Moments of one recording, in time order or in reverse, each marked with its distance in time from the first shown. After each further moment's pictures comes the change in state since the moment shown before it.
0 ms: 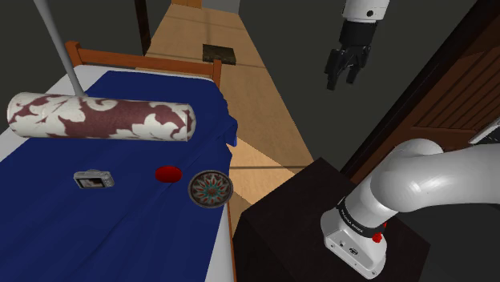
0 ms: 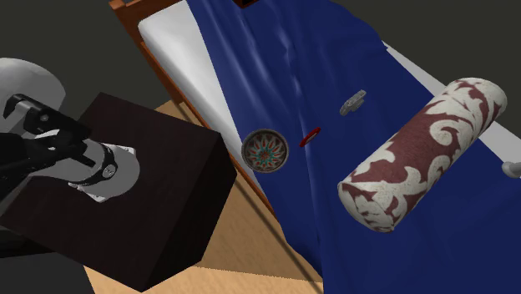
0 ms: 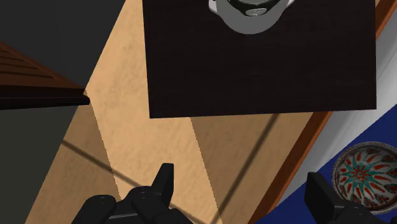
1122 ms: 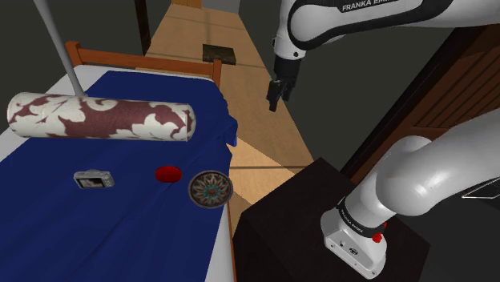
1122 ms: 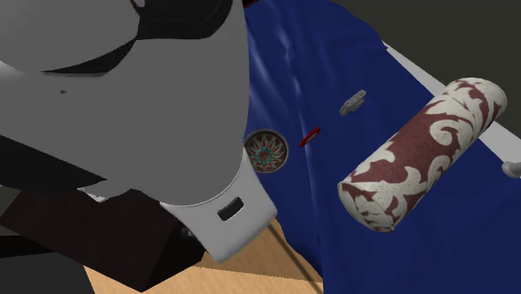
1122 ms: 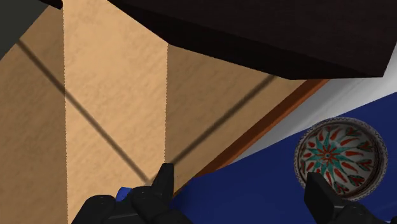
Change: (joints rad) arm 0.143 0.383 0.025 -0.051 0.044 0.494 -0.171
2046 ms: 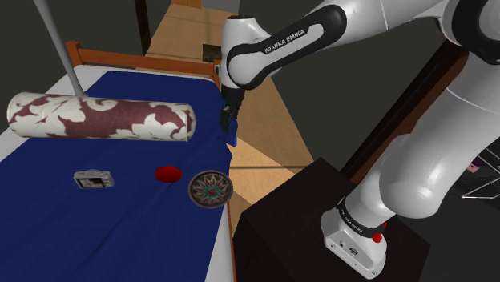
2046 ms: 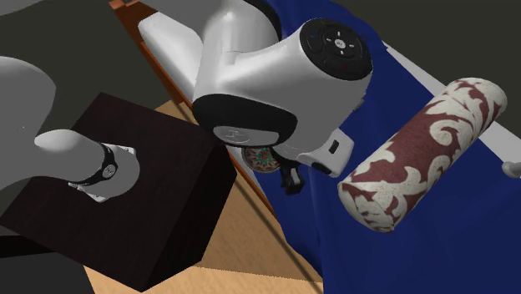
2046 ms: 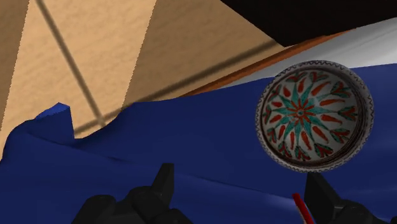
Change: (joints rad) arm 0.117 0.438 0.087 0.158 0.032 0.340 -0.133
